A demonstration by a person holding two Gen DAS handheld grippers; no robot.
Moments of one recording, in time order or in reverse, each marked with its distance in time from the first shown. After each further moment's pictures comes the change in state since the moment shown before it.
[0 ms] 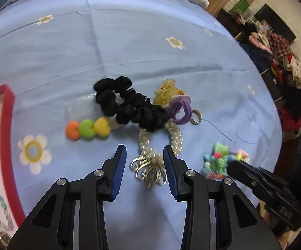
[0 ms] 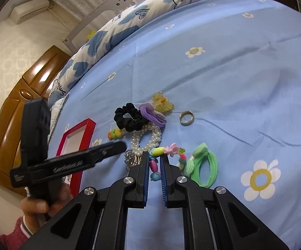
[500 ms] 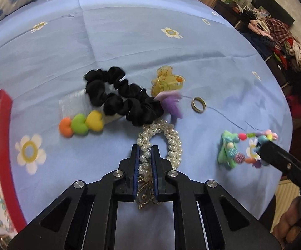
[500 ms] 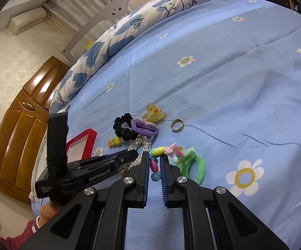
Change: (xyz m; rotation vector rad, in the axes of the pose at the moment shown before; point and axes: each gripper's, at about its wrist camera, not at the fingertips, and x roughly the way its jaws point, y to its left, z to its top) left arm 0.000 -0.006 -0.018 0.077 -0.013 0.054; right arm -0.024 -0.009 0.001 0.032 -0.055 0.009
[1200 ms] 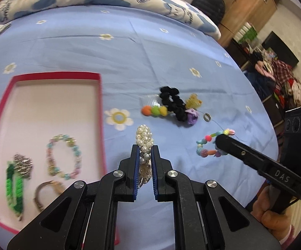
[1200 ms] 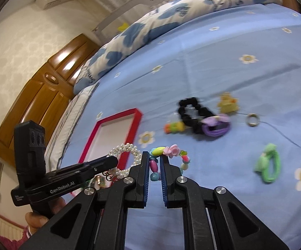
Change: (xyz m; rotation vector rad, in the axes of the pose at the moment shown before) left arm -0.123 0.078 -0.063 -0.205 -0.185 0.000; right arm 0.031 0.106 -0.021 -0.171 0.077 0.137
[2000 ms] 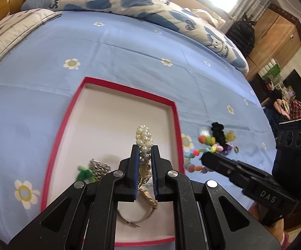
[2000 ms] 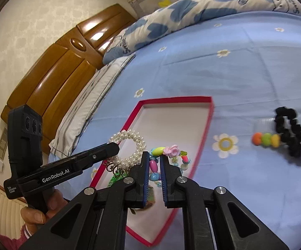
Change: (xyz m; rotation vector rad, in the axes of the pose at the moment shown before) left arm -0.050 0.114 0.007 -0.201 -0.118 0.101; right arm 0.101 0.113 0.006 -0.174 0.149 0.129
